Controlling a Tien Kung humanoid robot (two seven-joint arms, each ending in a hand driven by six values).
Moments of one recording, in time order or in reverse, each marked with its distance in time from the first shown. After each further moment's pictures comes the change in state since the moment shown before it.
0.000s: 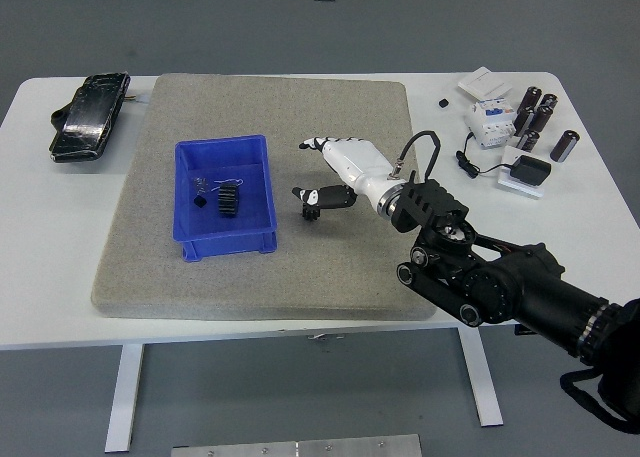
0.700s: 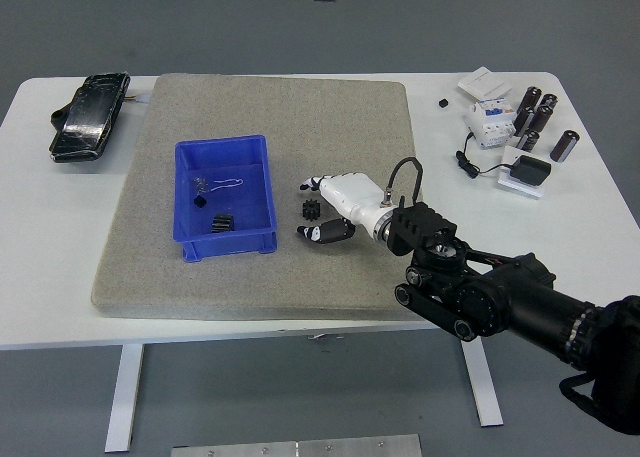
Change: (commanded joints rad) left arm -0.007 0.001 0.008 0.000 0.001 -0.001 0.000; right arm 0.025 0.054 -0.139 -0.098 0.025 0.019 0.013
